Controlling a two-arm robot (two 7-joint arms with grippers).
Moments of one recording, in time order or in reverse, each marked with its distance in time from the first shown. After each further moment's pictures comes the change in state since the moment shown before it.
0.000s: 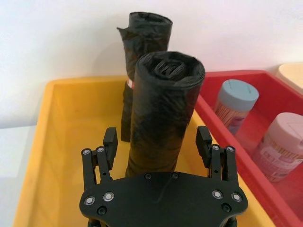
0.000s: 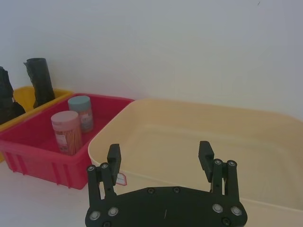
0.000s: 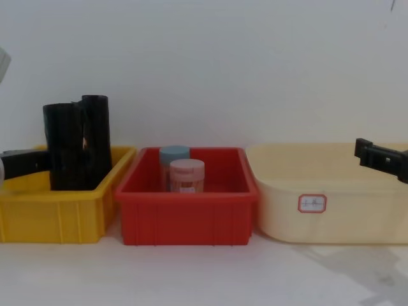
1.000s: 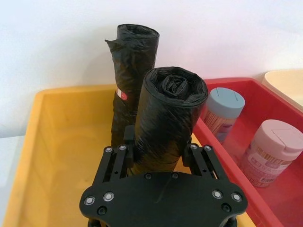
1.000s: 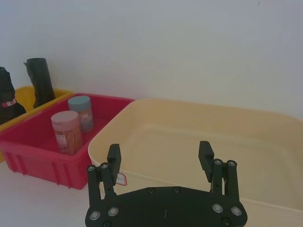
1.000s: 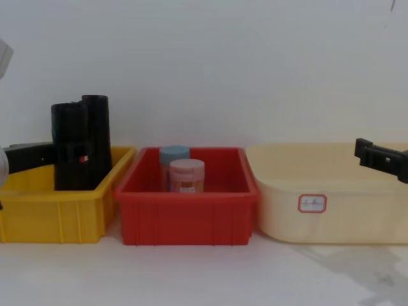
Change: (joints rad) left arm -0.008 -0.001 0.005 0.002 -0.017 -0.019 -0.028; right arm 0.000 0.000 0.000 0.000 0.000 0.000 0.000
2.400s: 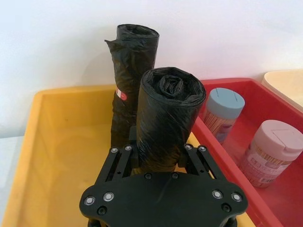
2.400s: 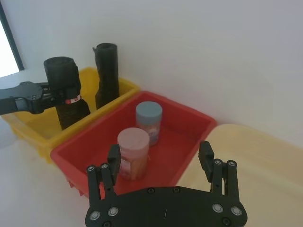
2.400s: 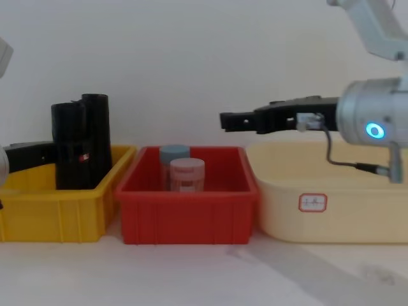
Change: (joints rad) left arm -0.001 0.000 0.000 0.000 -0.001 -0.002 -0.003; right arm 0.427 -0.110 -0.203 0.201 -0.062 0.345 0.173
